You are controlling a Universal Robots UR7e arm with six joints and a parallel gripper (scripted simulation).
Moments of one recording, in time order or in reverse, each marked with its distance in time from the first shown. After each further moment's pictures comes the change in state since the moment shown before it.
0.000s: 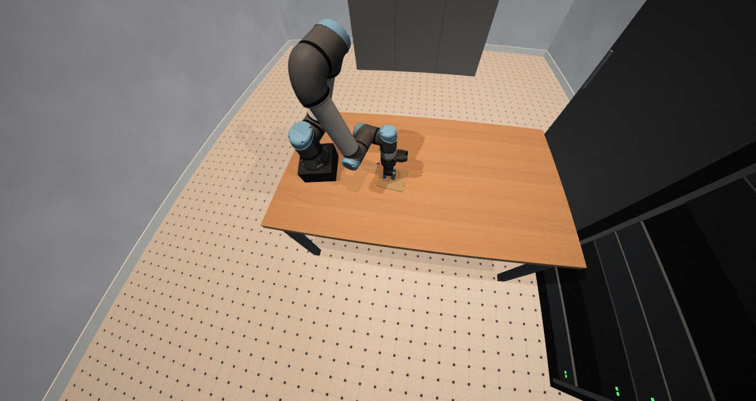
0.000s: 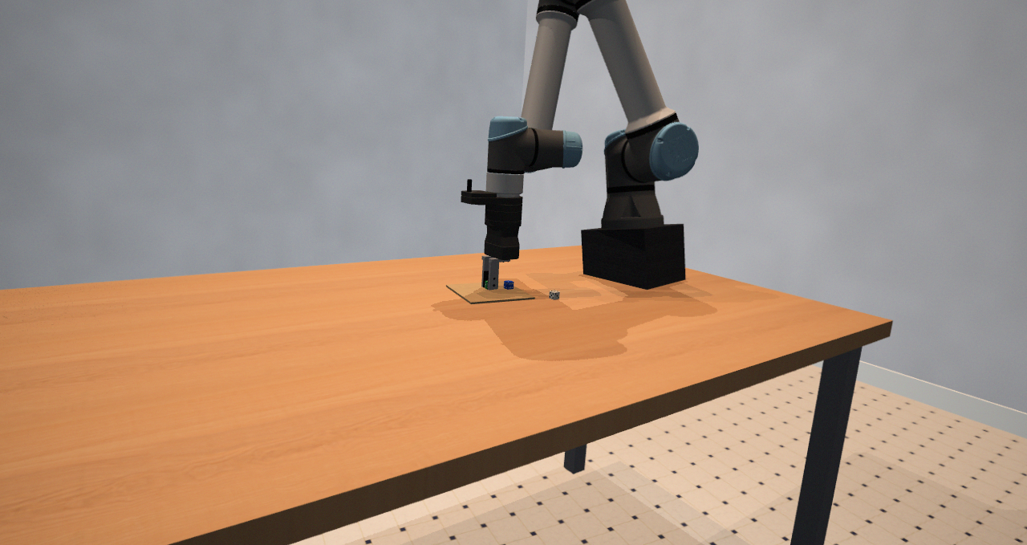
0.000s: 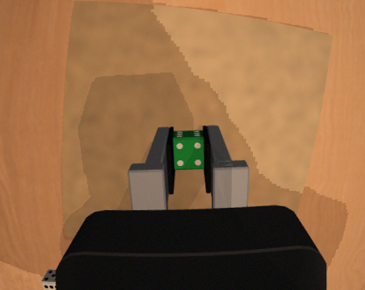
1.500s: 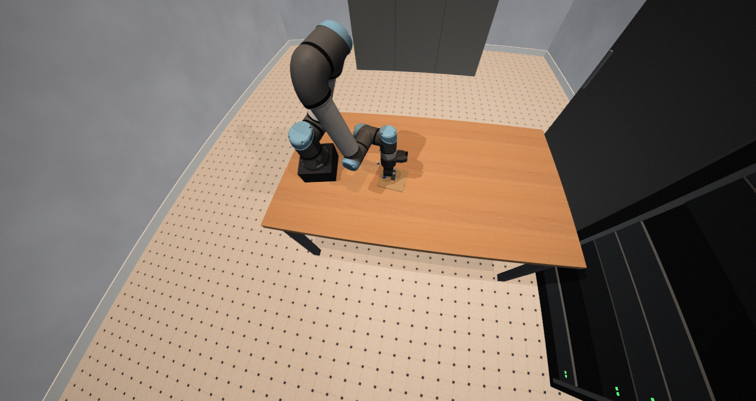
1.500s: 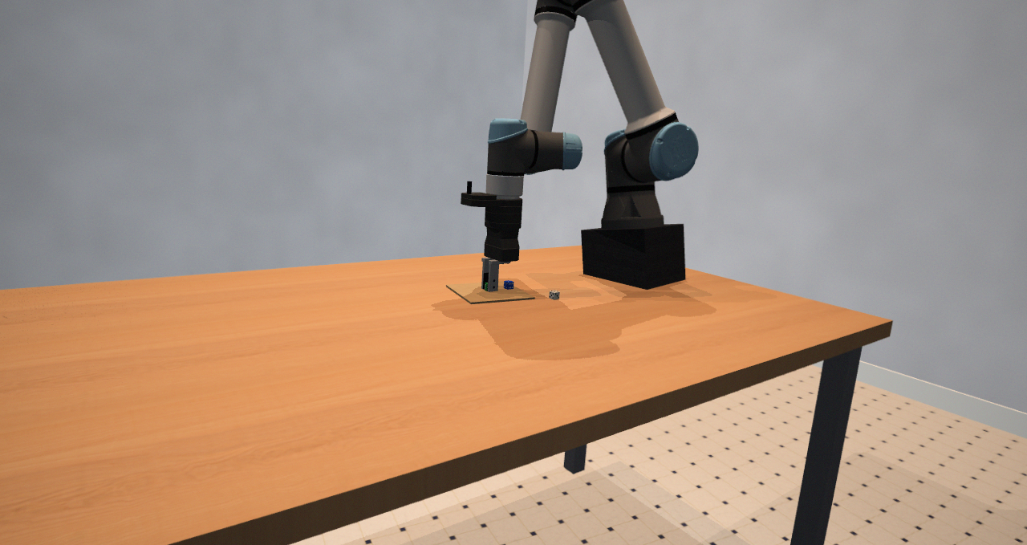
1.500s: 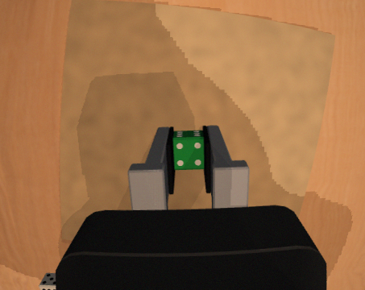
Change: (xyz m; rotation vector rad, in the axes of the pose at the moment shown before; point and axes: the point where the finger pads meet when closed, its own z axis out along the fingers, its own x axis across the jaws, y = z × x) arm 0.000 0.000 0.004 0.000 0.000 0.000
